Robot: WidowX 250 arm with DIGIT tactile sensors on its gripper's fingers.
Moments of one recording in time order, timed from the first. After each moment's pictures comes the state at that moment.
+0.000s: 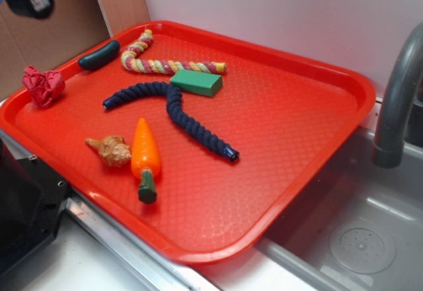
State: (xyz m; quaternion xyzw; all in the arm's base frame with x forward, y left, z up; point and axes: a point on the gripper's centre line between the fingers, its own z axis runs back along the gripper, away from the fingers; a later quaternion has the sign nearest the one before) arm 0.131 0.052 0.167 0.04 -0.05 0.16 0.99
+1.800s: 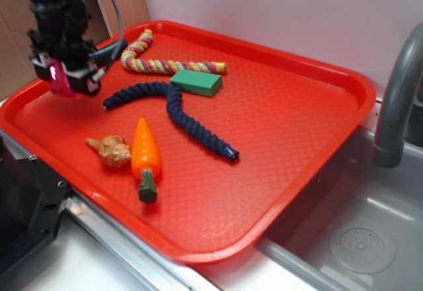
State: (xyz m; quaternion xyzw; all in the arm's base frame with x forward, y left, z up) arm 0.174 0.095 0.077 0.02 0.00 0.13 0.99
